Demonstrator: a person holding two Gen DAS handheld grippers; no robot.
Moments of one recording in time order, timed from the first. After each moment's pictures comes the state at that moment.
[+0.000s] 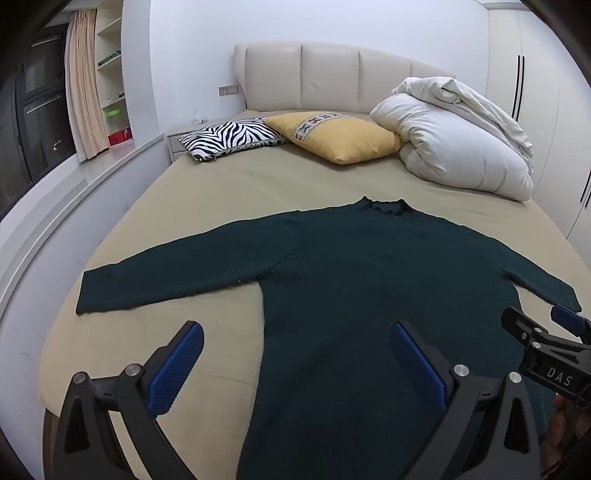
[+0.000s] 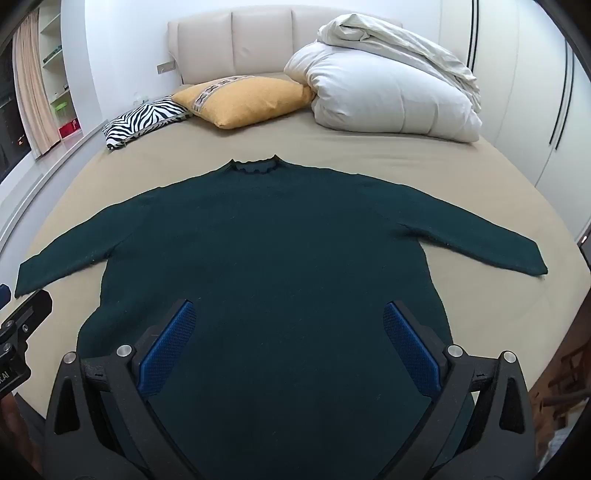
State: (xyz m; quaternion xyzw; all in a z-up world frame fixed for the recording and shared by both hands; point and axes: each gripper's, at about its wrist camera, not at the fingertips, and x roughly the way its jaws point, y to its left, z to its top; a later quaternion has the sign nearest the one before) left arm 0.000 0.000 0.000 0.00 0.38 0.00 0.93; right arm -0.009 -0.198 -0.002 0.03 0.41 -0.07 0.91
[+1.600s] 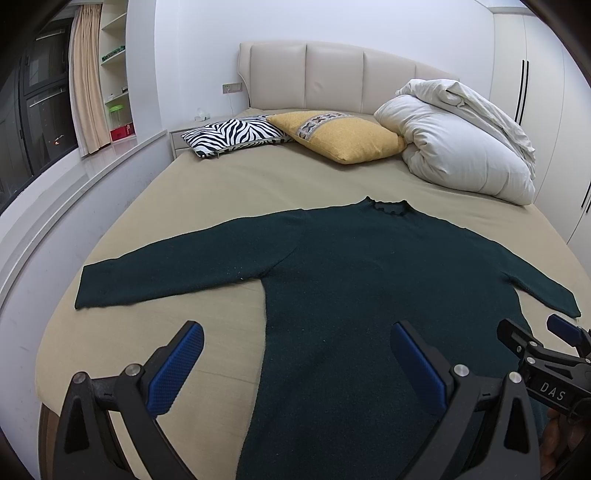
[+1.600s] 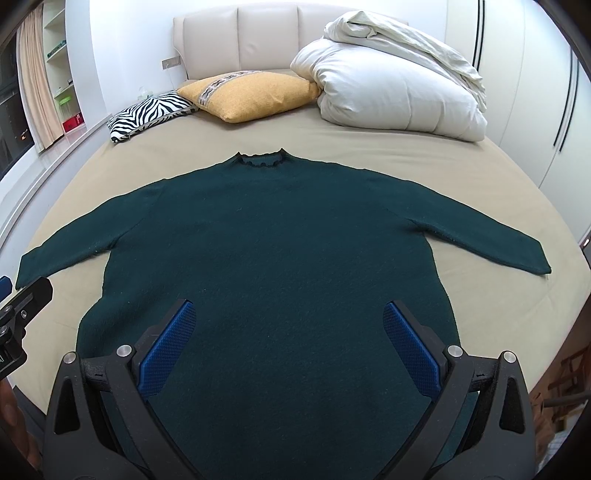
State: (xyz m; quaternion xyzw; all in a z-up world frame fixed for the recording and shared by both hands) left arm 0.000 0.007 -0.003 -0.01 0.38 0.00 0.93; right arm -0.009 -0.189 -0.009 0.02 0.42 -0.07 0.91
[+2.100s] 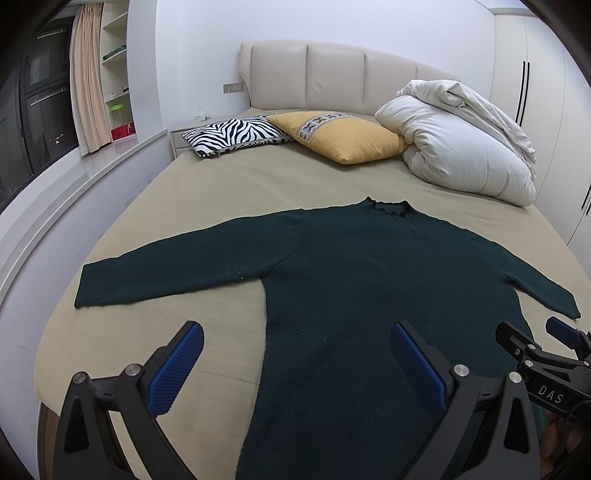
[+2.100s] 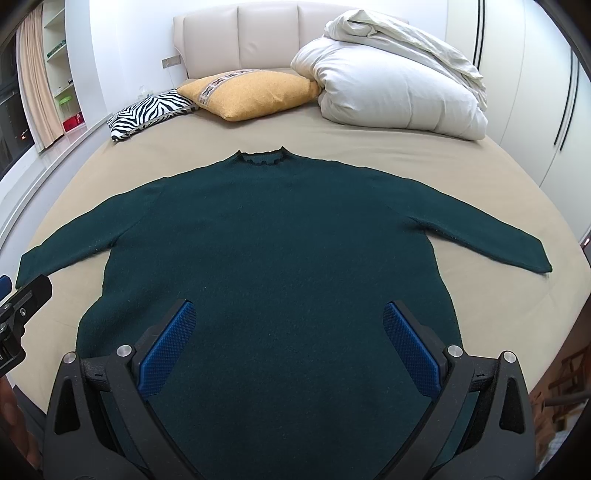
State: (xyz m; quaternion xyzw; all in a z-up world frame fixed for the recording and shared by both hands) left arm 0.000 0.008 -0.003 -0.01 0.38 0.00 0.93; right arm -0.008 -0.188 -0.011 0.02 0.42 -0.07 0.91
